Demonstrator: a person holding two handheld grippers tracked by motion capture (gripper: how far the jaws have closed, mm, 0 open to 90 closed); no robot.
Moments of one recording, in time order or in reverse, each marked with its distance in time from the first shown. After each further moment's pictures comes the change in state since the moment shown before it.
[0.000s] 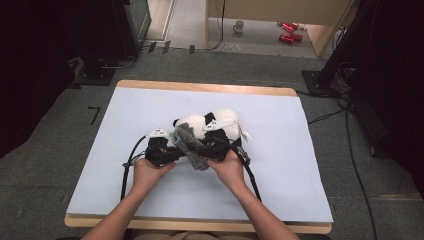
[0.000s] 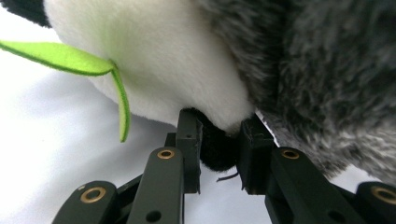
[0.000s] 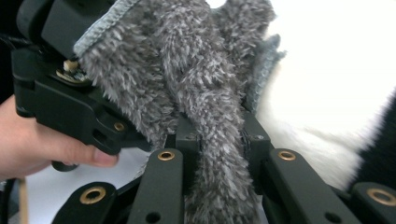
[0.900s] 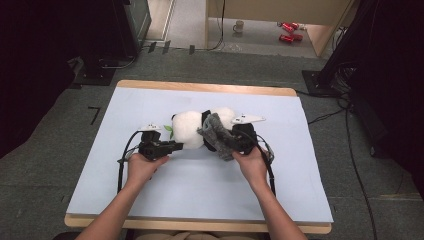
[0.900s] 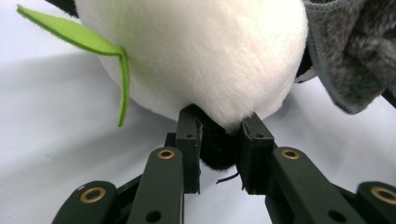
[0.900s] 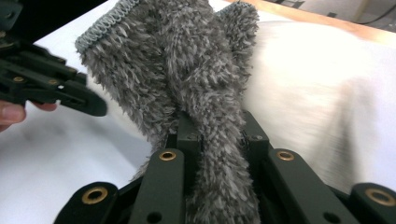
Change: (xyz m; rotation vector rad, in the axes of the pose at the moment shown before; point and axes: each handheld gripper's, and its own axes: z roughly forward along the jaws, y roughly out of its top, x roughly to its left) left arm 0.026 0.008 -0.008 -0.013 0.001 -0.041; right arm -0.043 -0.005 -0.058 -0.026 -0.254 0.048
